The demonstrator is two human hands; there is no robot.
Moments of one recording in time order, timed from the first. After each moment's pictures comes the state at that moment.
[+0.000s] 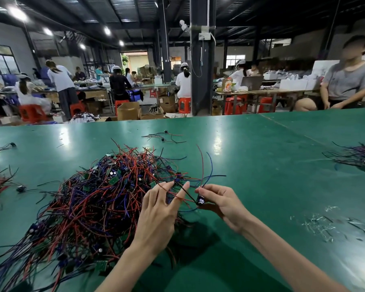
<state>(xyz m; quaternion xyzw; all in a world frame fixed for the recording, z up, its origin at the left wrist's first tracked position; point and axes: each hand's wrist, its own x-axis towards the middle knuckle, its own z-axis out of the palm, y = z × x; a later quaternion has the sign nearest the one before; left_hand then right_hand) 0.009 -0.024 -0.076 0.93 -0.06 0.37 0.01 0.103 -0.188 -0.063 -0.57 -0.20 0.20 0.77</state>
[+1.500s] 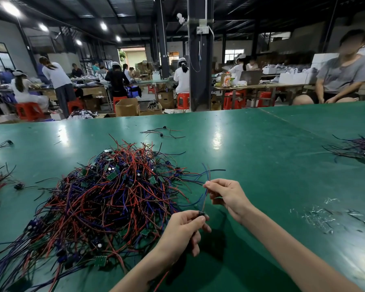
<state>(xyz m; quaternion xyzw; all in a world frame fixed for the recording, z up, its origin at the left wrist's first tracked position) 0.000 -0.073 -0.087 0.65 0.02 0.00 0.76 0.119 -0.195 -0.071 -0.66 -0.11 0.14 0.73</state>
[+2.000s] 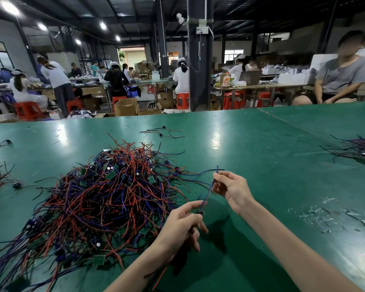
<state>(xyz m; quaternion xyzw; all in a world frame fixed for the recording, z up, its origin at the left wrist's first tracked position) 0.004 -0.070 -0.078 0.67 0.03 -0.01 0.74 0.140 -0.196 -0.070 -0.54 -0.03 0.10 0.83</state>
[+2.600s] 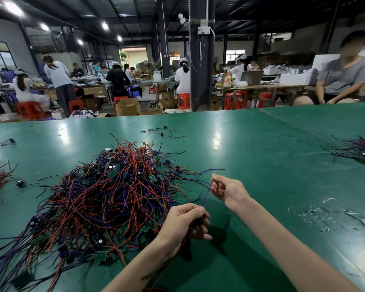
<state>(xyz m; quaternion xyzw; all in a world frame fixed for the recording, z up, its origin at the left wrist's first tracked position) 0.003 -0.077 -0.074 0.62 0.07 -0.01 0.78 0.139 -0.192 -0.067 -0.48 0.07 0.19 0.85</state>
